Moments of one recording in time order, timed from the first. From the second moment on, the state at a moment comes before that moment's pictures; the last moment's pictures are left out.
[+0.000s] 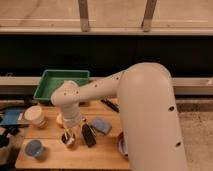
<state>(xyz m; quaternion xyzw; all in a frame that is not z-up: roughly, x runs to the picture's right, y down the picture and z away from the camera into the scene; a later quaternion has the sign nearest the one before) -0.152 0.225 0.760 -0.39 0.21 0.42 0.79</state>
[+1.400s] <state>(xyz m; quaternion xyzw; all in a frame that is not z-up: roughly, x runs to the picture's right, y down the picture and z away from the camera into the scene) -0.195 0.153 0.719 -0.40 0.14 0.35 0.83</state>
